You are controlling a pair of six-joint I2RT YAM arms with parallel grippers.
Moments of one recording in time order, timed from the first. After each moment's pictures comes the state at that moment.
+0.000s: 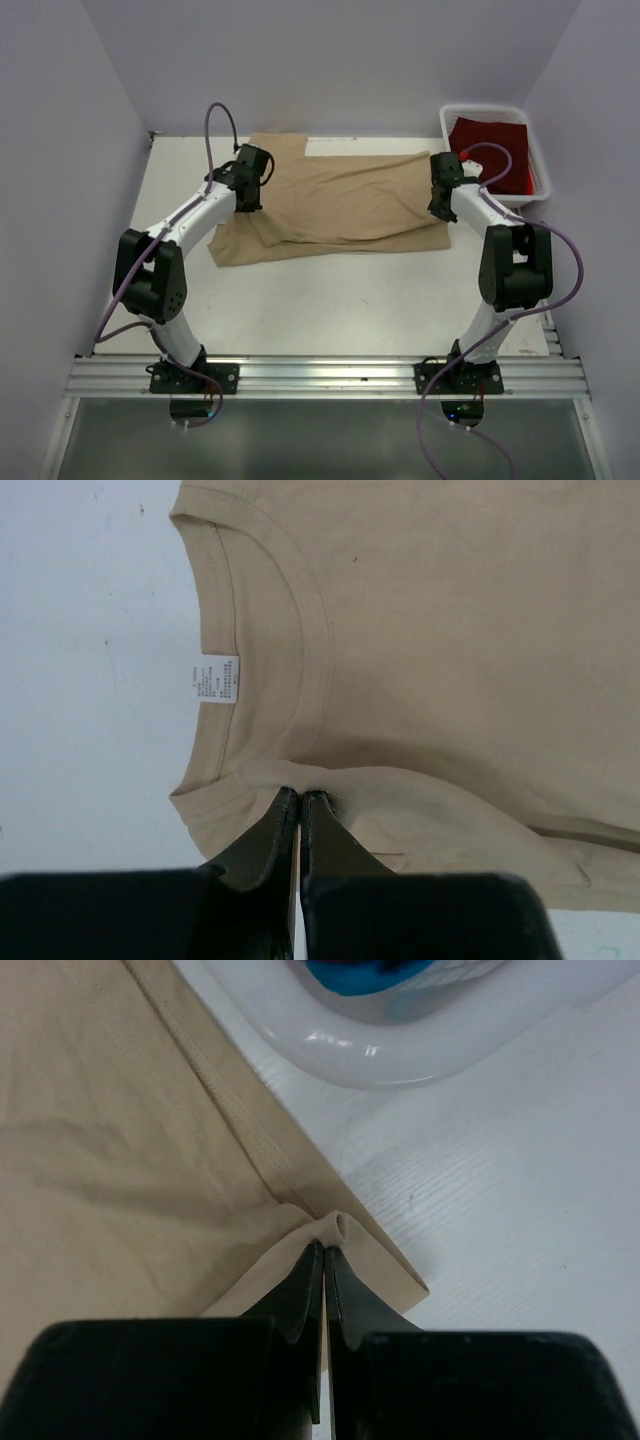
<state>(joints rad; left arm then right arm) -0.36 1.73 1.39 -0.65 -0.42 -0.32 0.10 1.80 1.27 -0.54 0.45 0.60</state>
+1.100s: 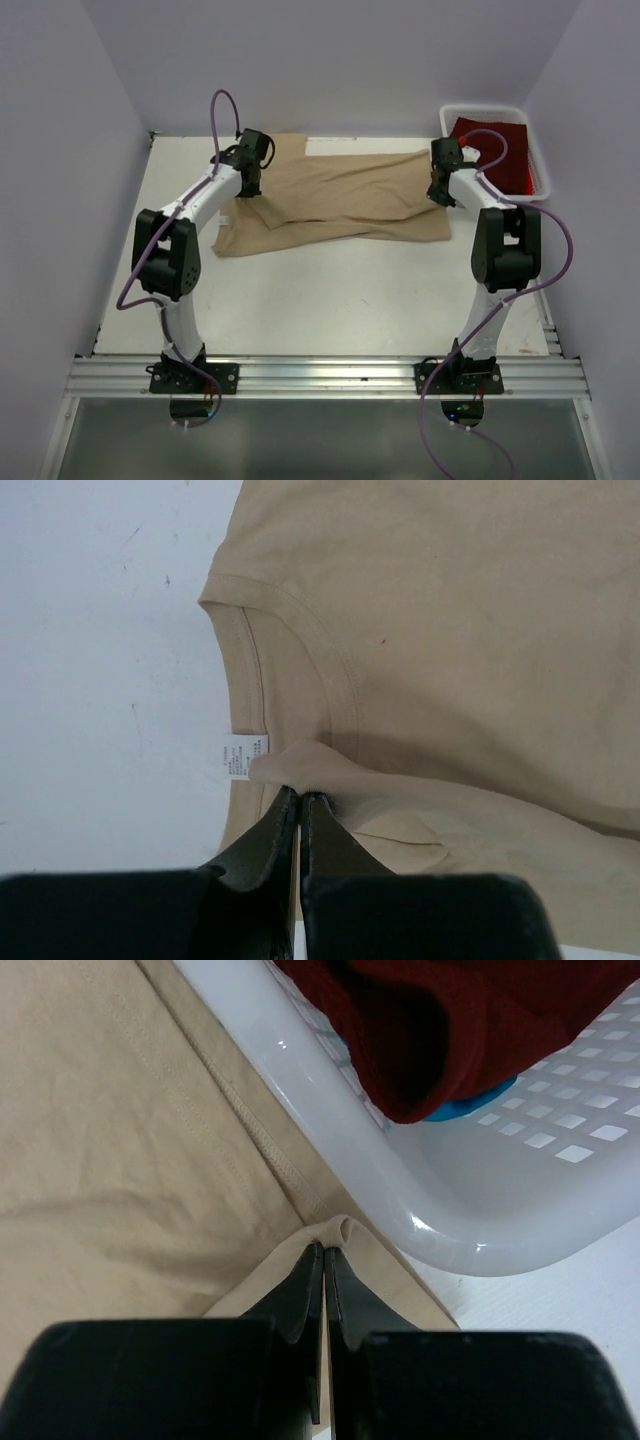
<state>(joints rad) -0.32 1.93 1.60 -0.69 -0.45 -0.26 0.07 1.96 1.48 -0.55 0.42 0.56</state>
